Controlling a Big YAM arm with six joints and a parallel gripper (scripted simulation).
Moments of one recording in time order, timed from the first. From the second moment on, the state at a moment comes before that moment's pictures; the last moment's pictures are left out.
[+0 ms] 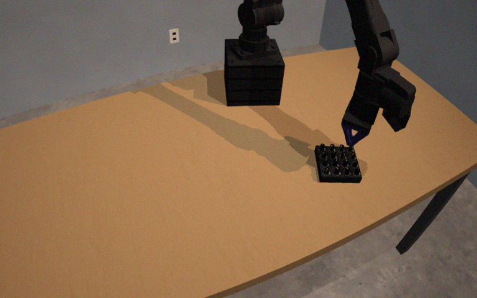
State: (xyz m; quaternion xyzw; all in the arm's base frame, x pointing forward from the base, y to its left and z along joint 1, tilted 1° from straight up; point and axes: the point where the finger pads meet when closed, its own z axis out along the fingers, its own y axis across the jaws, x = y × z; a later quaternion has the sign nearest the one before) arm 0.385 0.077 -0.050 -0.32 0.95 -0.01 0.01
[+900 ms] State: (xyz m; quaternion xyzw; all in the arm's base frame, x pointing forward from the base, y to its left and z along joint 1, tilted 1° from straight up) arm 0.375 0.081 -0.047 -0.54 0.84 -0.01 0.01
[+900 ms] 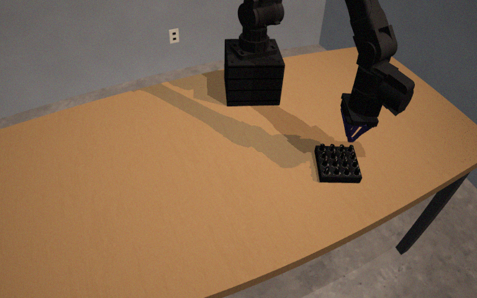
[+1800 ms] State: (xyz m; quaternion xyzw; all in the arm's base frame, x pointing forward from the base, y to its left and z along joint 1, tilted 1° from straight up) arm 0.375 0.081 -0.047 -0.55 0.84 -0.01 0.01
